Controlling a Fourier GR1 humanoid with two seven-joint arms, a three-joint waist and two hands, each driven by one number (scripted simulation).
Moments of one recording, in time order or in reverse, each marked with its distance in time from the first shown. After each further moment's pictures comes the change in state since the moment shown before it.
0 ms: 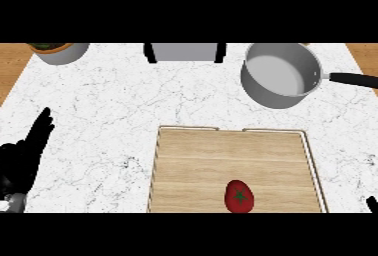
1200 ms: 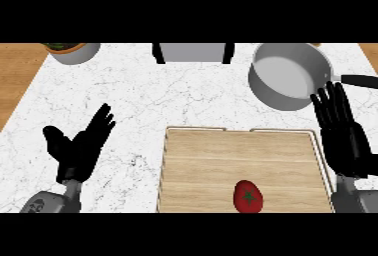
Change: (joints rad) left arm -0.116 -0.232 -0.104 0.012 0.185 -0.054 0.090; right arm -0.816 0.196 -0.268 0.508 -0.923 0.657 -0.394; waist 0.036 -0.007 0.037
